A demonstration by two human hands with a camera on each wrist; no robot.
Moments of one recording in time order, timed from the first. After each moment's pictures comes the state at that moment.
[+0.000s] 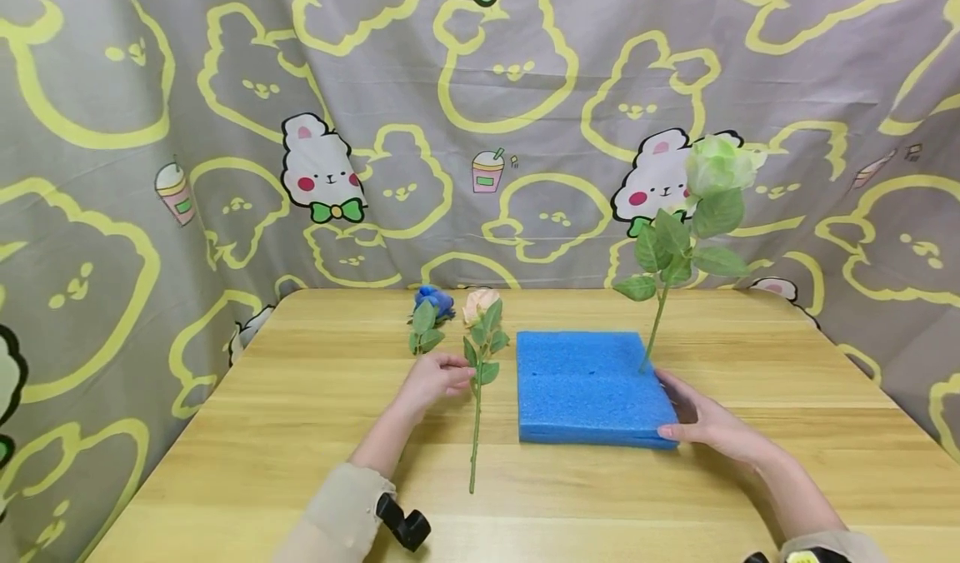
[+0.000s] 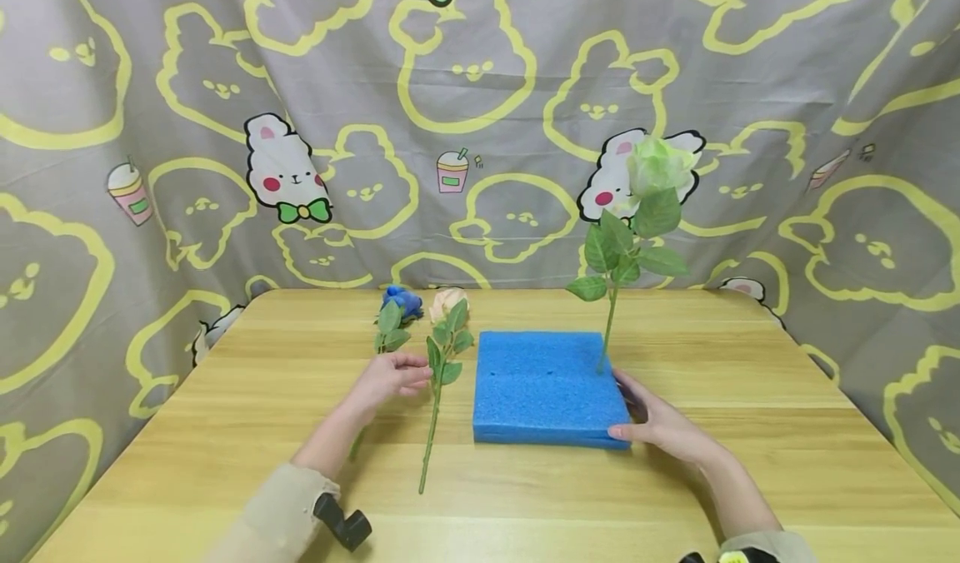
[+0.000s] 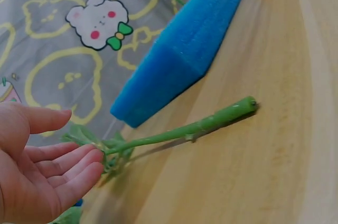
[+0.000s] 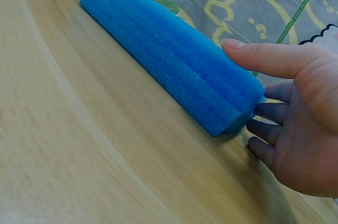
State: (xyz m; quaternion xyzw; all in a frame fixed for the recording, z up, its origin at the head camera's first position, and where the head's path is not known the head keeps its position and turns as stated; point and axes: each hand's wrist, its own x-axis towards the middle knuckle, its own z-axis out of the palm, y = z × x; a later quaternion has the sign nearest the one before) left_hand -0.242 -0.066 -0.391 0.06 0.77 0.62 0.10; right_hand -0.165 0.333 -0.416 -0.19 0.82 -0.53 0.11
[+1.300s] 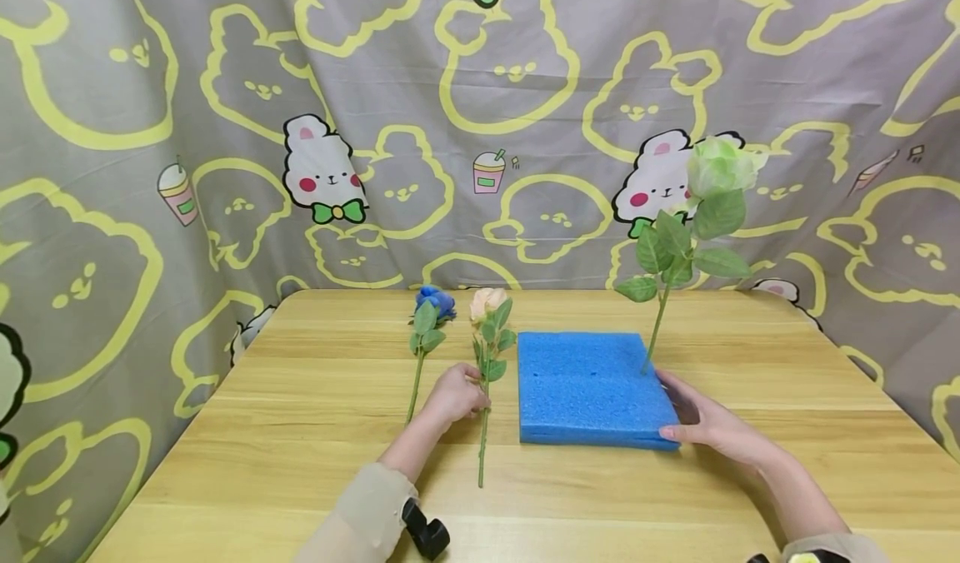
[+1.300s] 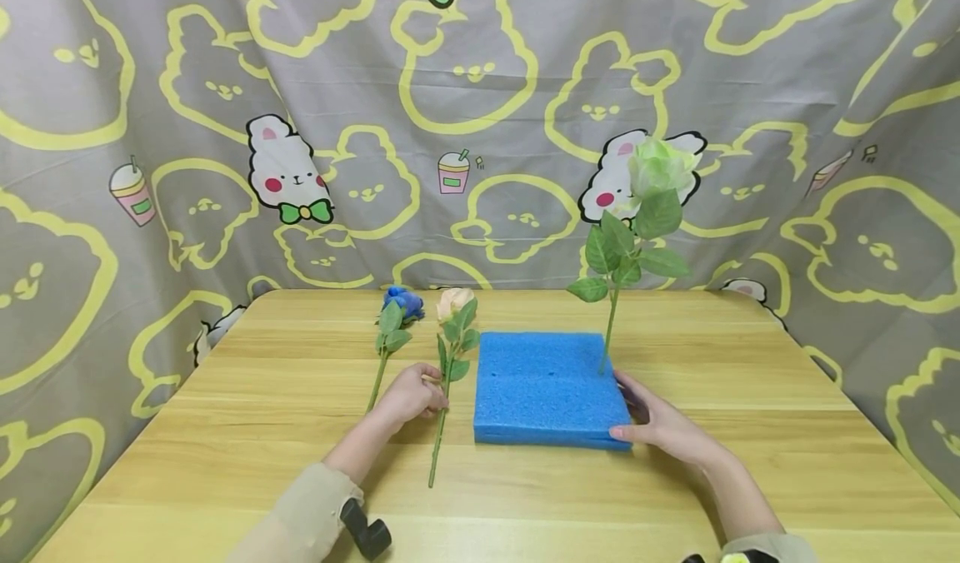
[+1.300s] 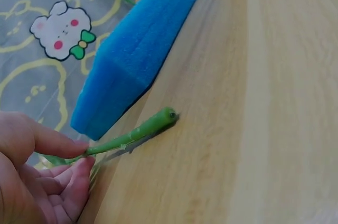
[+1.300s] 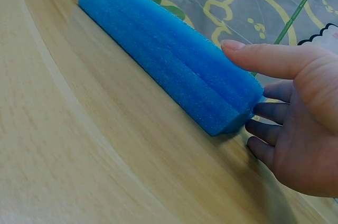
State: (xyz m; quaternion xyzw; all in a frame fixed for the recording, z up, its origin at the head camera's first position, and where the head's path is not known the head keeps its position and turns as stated) left_hand -0.237 -0.036 -0.407 0.01 0.83 0.54 0.14; right_hand -0.165 0.333 -0.415 -0.19 0.82 -0.53 0.10
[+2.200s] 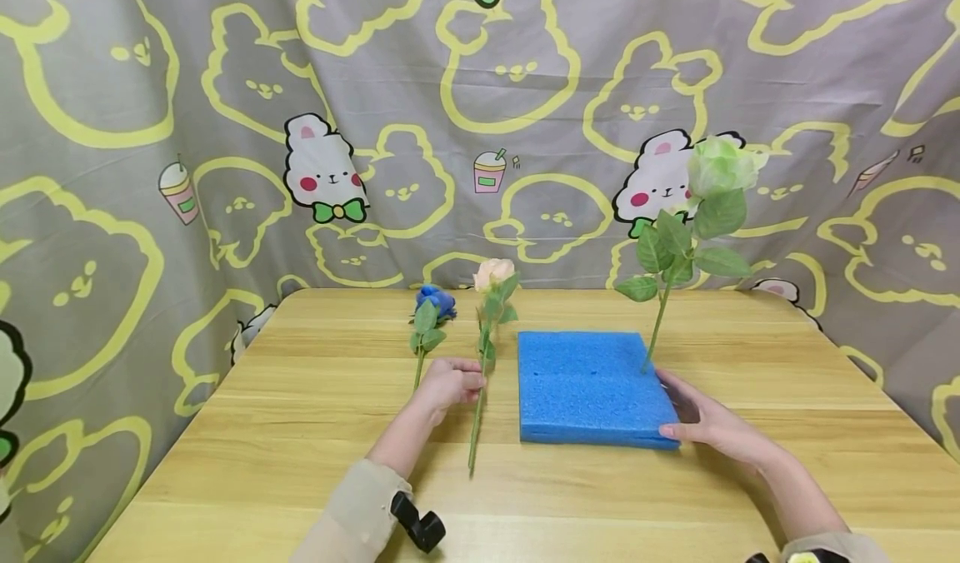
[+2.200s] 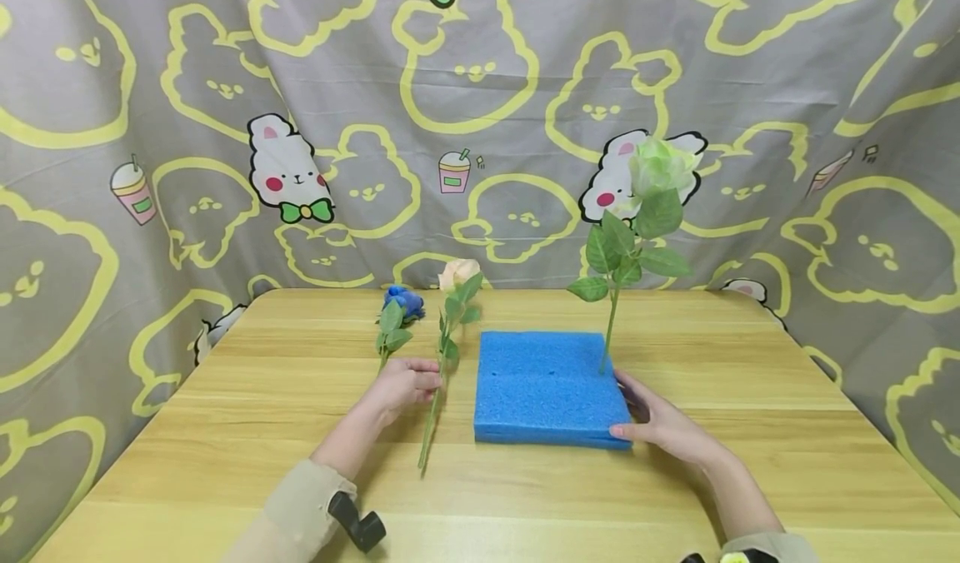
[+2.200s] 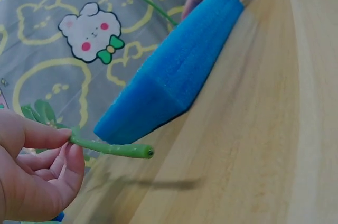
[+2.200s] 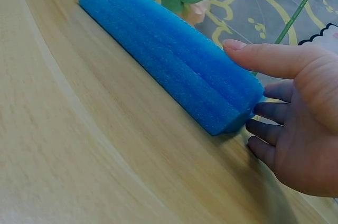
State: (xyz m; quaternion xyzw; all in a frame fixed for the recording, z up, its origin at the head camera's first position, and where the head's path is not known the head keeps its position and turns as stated) left_hand -0.241 -0.047 -0.395 0.01 0.71 0.69 0.14; right_hand -0.165 0.333 -0.415 -0.19 0.82 -0.53 0.10
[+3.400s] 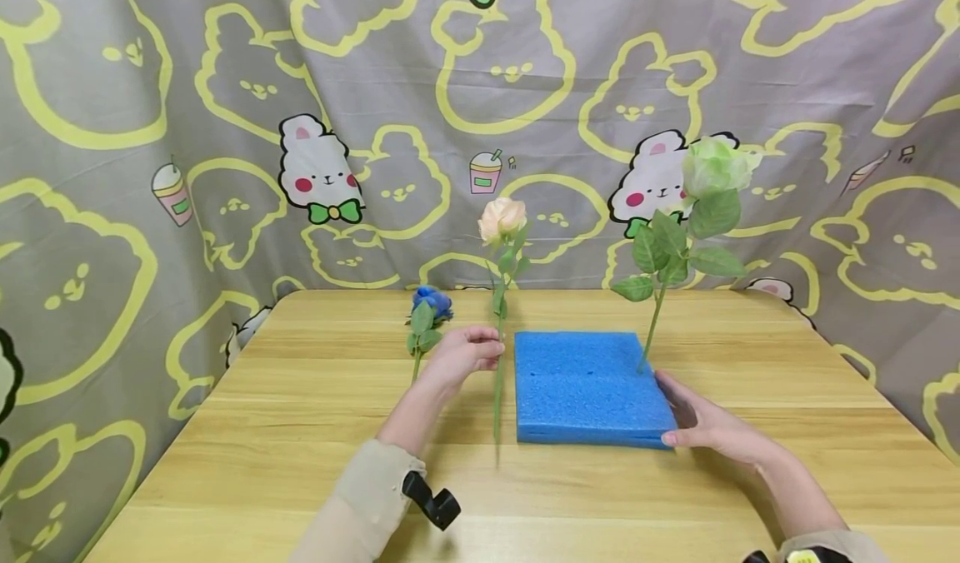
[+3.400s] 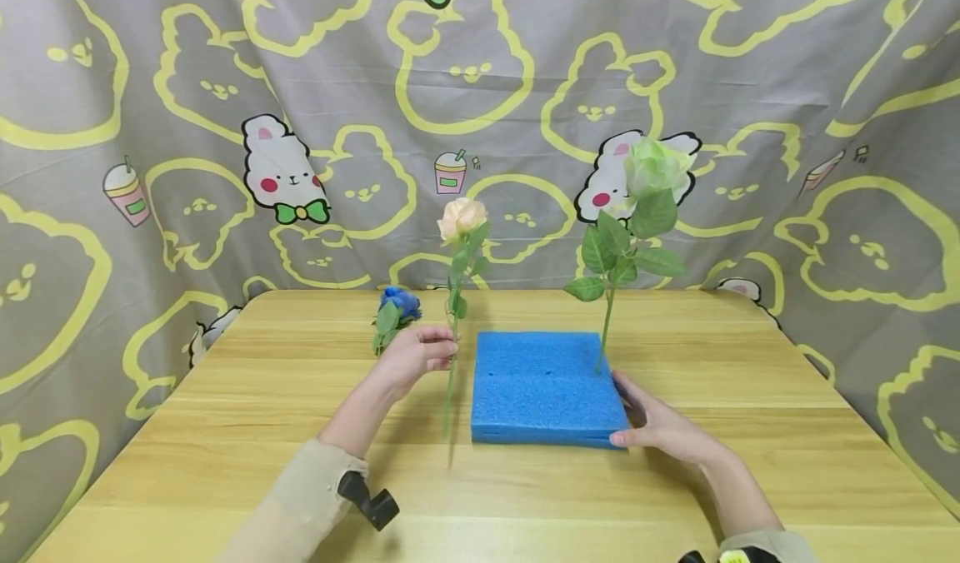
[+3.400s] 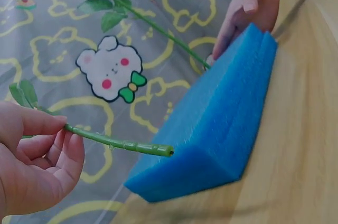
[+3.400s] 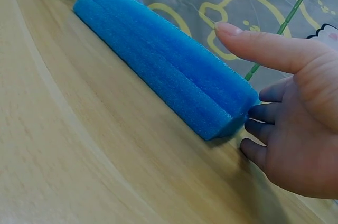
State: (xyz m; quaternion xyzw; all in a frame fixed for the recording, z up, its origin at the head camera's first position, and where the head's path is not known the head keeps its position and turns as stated) left_hand -0.247 -0.024 -0.352 0.09 0.69 0.71 0.14; right_hand -0.166 0.341 -0.418 -0.23 0.79 -0.55 0.13
